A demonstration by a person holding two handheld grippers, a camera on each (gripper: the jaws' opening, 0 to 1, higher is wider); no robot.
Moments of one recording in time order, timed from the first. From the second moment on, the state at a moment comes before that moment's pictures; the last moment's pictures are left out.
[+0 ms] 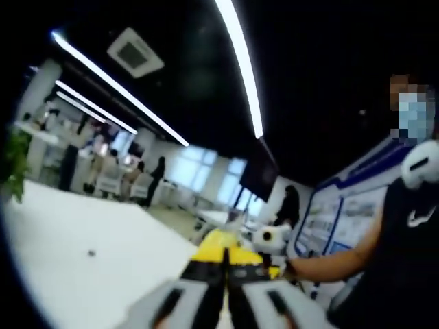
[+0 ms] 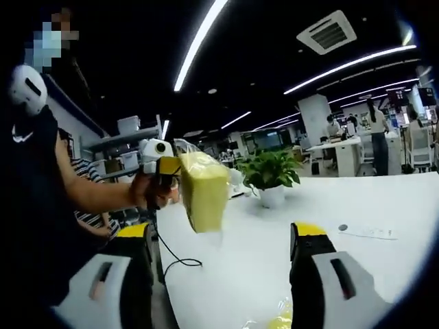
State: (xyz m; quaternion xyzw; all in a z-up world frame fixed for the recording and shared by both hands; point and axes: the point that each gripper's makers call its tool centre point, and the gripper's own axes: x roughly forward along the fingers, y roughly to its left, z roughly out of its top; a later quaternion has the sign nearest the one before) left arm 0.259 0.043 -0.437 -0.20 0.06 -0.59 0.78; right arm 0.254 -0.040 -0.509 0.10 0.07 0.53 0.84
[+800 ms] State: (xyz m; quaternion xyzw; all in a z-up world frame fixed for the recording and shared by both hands) left arm 0.243 0.038 -0.430 -0.25 0.06 -0.60 0.76; right arm 0.245 0.006 -0.484 0.13 0.04 0.59 0.79
